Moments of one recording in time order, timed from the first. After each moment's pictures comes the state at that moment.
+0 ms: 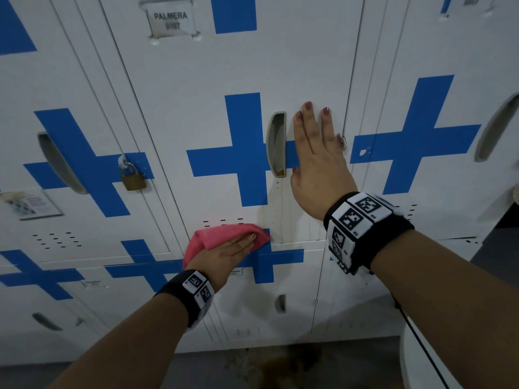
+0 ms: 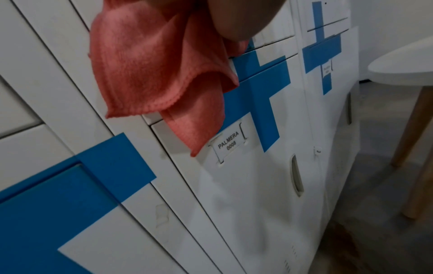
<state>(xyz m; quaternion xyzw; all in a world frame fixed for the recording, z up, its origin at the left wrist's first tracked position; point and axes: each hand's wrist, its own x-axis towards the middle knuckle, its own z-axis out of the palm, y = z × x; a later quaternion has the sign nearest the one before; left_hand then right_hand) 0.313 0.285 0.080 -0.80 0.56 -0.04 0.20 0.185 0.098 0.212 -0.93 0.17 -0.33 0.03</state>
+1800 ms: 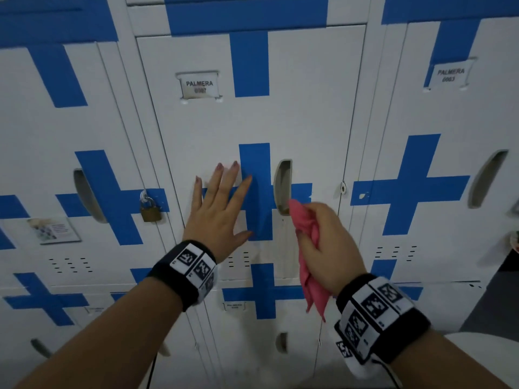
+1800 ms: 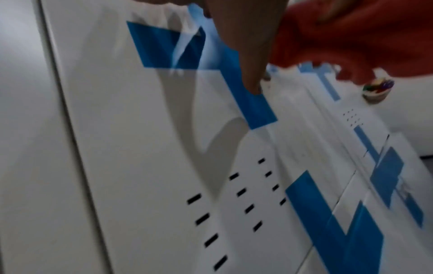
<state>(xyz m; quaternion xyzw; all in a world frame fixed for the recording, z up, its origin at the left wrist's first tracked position) 0.318 0.266 0.206 -0.80 0.48 -0.35 -0.09 0.145 0.132 0.190 -0.86 0.13 -0.38 0.31</state>
